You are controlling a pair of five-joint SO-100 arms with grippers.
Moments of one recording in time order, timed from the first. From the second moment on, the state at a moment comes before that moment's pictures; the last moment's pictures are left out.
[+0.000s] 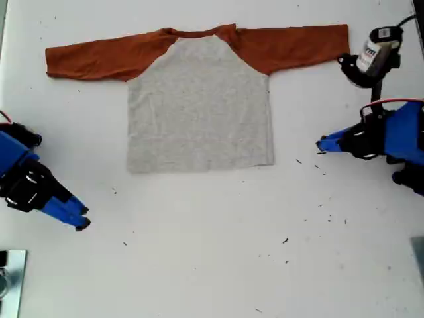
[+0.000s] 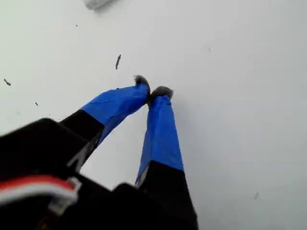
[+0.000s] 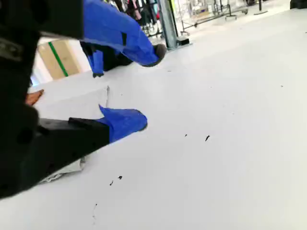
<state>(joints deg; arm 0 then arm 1) 25.8 206.1 185.4 58.8 10.9 14.9 200.2 174.6 76.6 -45.4</state>
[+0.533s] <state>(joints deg) -1.4 206.2 185.4 58.8 7.3 17.0 200.2 174.6 76.6 -9.2</state>
